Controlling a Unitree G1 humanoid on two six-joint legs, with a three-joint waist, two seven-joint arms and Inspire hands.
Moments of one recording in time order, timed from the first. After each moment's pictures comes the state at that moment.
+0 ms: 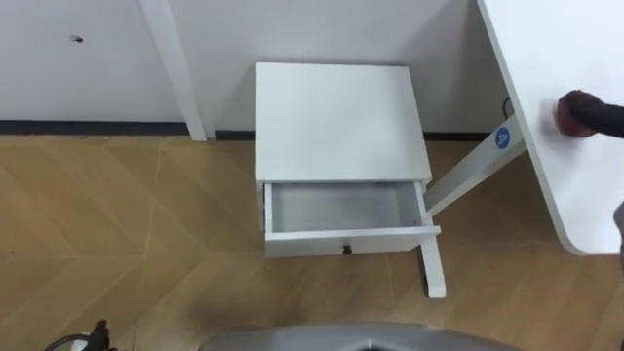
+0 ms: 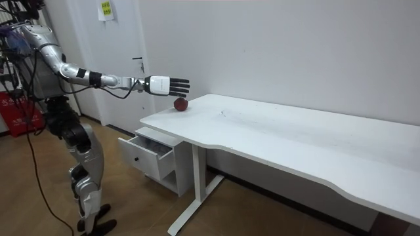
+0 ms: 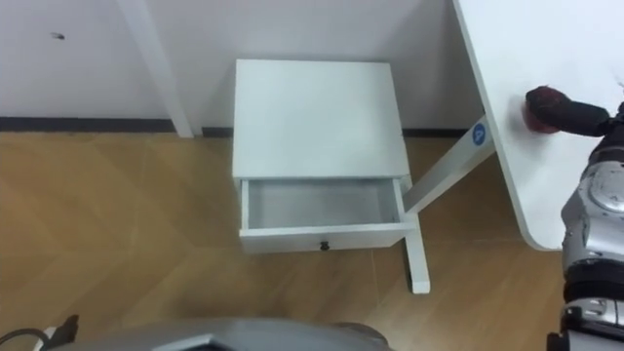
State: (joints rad) left arm 0.28 0.30 0.20 1.02 0.32 0.01 0.14; right arm -0.10 -0.56 -0.25 0.62 0.30 -0.09 -0.21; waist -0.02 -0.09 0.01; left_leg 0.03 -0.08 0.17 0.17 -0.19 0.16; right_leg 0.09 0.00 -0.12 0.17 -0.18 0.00
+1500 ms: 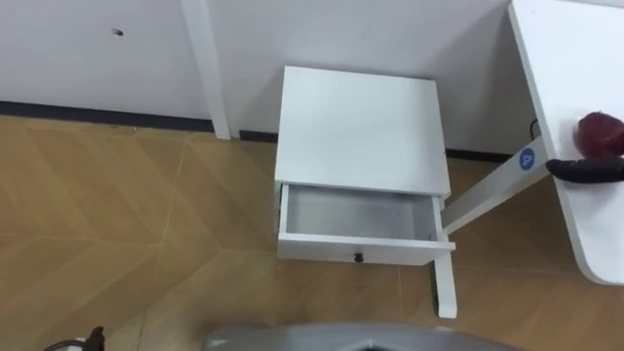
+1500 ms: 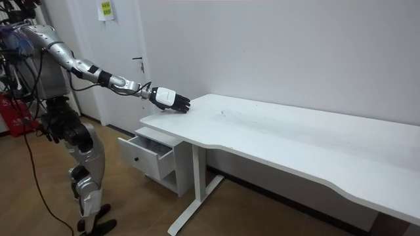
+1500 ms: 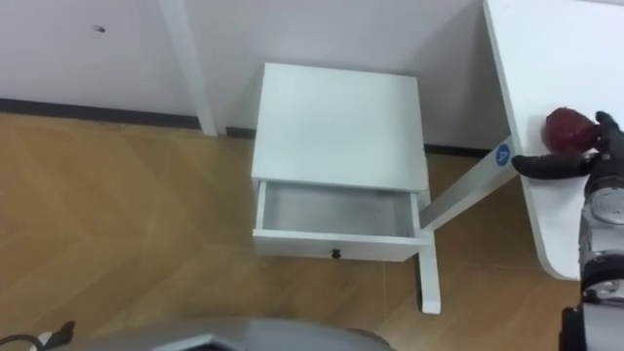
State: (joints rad) left arm 0.30 0.34 0.15 1.03 0.35 0.00 0.11; right arm -0.22 -0.65 -0.13 1.06 0.10 -0.10 -0.06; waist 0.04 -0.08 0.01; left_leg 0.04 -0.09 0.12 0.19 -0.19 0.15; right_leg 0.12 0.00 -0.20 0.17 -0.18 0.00
